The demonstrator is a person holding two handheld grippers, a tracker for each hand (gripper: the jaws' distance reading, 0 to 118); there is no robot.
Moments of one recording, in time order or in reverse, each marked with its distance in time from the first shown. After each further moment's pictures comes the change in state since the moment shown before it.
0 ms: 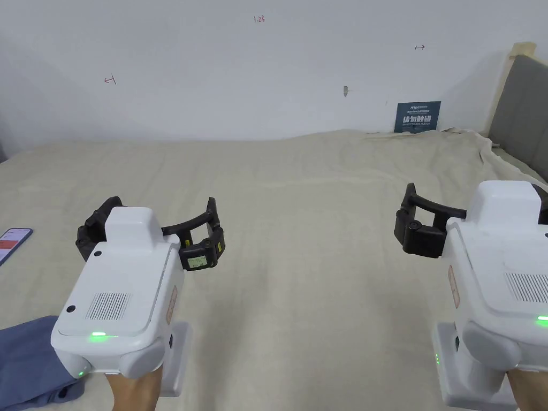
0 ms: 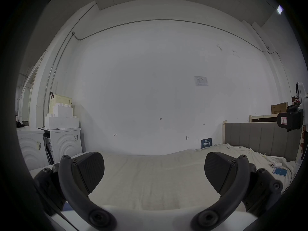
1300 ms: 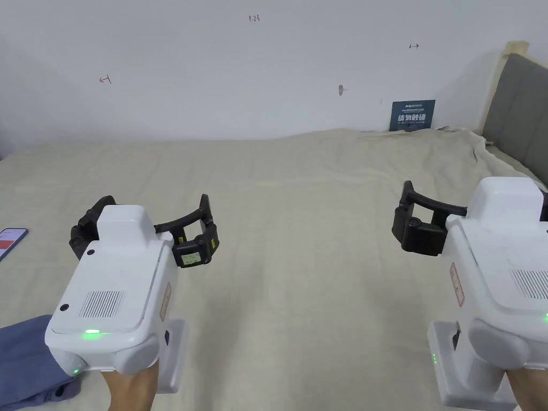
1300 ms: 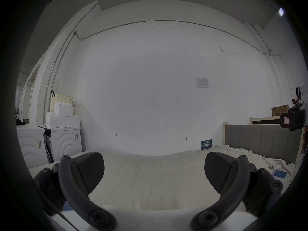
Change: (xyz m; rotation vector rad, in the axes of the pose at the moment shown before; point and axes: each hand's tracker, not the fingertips) left arm -0.001 0.001 0.002 0.004 0.008 0.017; right arm 0.008 0.004 0.005 -0.009 0.028 -0.034
